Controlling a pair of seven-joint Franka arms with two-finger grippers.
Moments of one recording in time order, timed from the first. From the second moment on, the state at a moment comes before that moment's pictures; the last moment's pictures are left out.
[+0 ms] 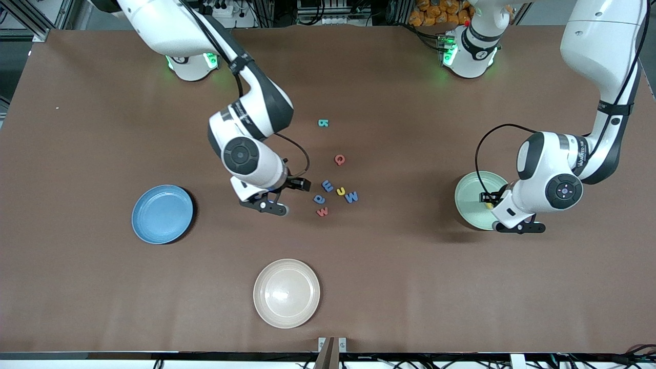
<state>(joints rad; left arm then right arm) 0.10 0.49 -0.21 -1.84 0.18 2.08 -0.16 0.52 0.61 0.09 -1.52 0.16 2.03 0.80</state>
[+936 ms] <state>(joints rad) -0.11 0.26 -0.23 -1.79 0.08 2.02 -0.16 0.58 0.80 0.09 -1.48 0.18 2.26 1.15</state>
